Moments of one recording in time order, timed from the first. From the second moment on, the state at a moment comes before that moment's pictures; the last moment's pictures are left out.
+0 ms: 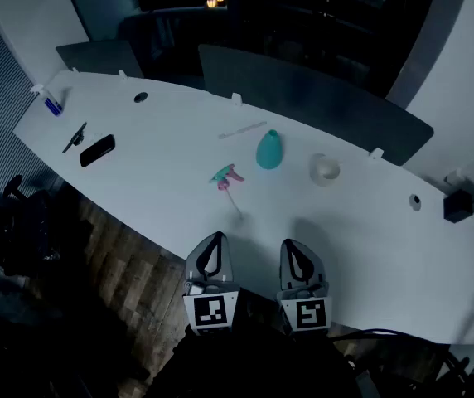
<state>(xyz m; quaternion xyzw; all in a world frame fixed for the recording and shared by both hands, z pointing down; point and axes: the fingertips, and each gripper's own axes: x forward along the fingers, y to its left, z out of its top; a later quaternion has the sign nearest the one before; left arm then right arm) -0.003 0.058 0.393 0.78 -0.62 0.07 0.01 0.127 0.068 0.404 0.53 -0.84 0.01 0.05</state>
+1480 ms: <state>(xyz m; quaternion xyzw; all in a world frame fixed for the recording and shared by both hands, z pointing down) -0.082 -0.099 0.454 0.82 -0.51 -0.01 0.26 0.008 -0.082 0.462 0.44 -0.88 0.12 0.13</state>
